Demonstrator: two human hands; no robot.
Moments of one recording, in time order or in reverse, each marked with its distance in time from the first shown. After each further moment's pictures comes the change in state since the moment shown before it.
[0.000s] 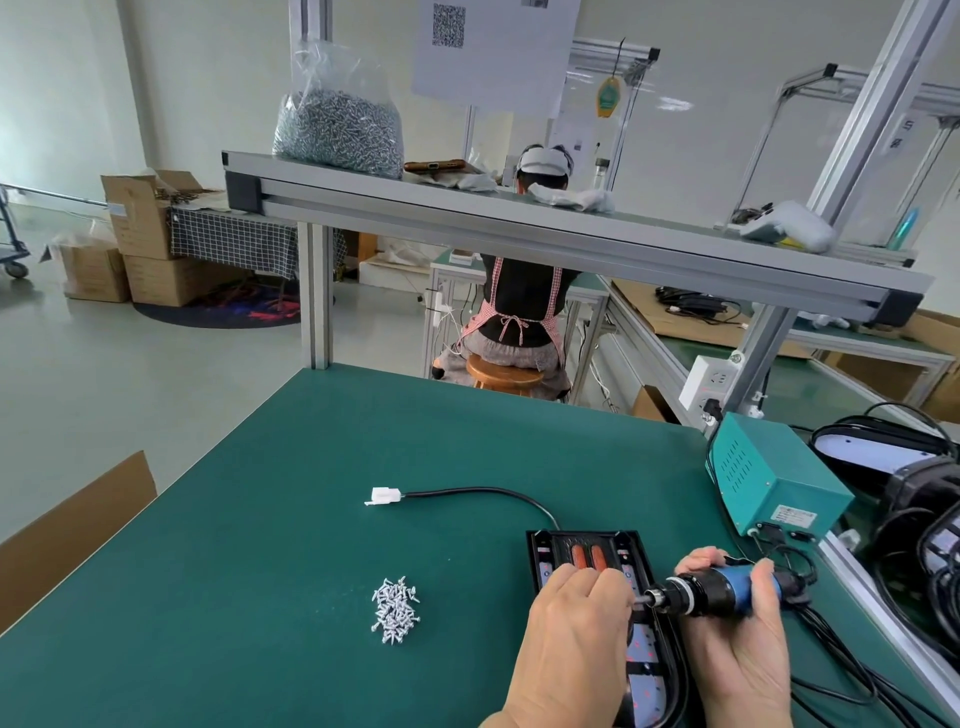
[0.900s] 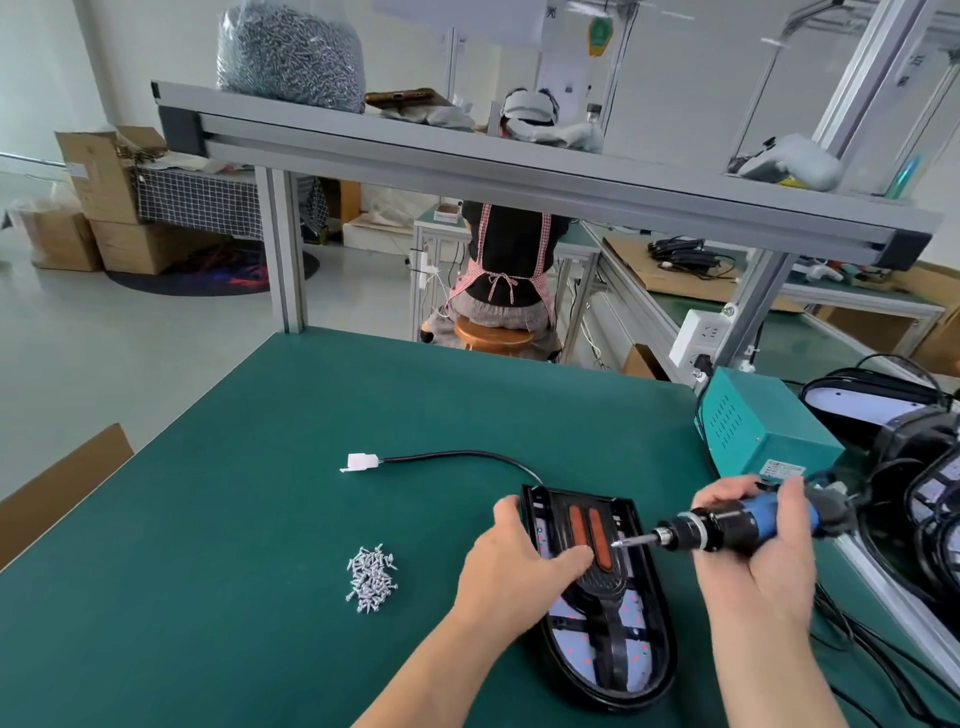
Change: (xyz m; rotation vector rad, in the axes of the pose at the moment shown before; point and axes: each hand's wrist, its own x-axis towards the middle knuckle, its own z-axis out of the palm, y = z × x) left_hand 0.018 -0.045 0.003 -0.369 -0.388 -0.832; right_hand 0.011 -0.018 0.028 0.003 -0.072 -0.149
